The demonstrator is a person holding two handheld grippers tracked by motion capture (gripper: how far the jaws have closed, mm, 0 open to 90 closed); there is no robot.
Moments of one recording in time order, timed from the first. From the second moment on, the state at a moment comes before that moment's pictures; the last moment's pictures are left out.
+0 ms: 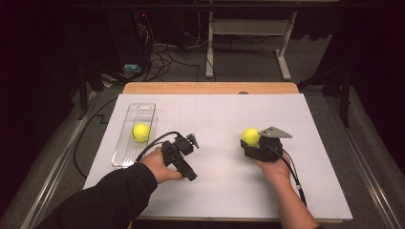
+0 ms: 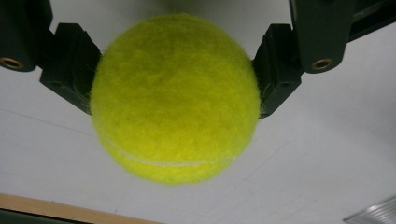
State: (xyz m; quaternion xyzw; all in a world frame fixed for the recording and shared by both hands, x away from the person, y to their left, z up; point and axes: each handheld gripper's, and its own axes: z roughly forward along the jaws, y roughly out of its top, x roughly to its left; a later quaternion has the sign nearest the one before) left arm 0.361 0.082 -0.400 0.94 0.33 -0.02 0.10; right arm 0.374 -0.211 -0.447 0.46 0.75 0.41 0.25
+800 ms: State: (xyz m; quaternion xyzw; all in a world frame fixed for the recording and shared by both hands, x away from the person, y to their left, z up) left arm 0.359 0.076 -0.390 0.94 0.33 -0.02 0.10; right arm 0.294 -0.217 -0.460 0.41 0.76 0.45 0.25
